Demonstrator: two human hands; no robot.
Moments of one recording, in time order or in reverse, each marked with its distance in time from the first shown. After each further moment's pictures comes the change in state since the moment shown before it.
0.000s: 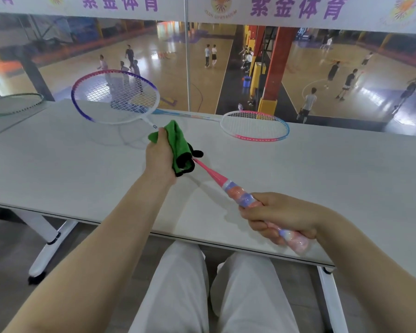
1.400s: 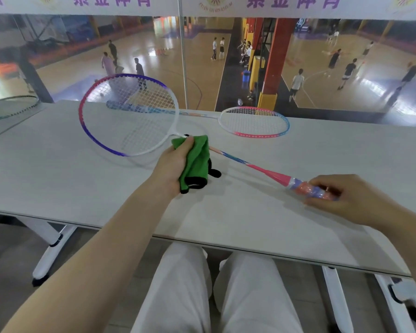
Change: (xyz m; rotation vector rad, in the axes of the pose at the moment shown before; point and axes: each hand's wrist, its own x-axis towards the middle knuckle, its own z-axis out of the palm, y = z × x) left_hand -0.038 -0.004 0.013 0.129 -0.280 -0.170; right_hand -0.049 0.054 -0.093 -0.758 0.691 -0.220
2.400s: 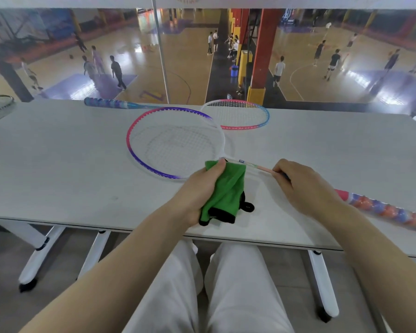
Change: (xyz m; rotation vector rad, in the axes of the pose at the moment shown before) left_hand -0.072 -0.045 0.064 0.227 -0.246 -0.208; right_hand 0.013 -0.006 0.040 -0.148 0.145 0.002
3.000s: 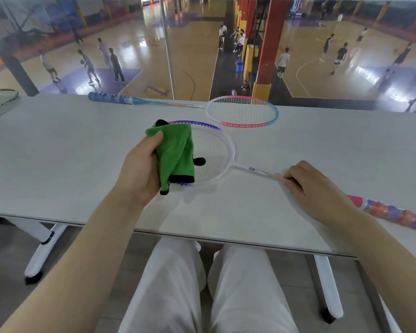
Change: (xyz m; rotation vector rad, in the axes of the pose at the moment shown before) left_hand -0.001 0.037 -0.081 -0.340 0.143 0.348; right_hand 0.000 0.018 0.012 -0.002 0.002 -0.080
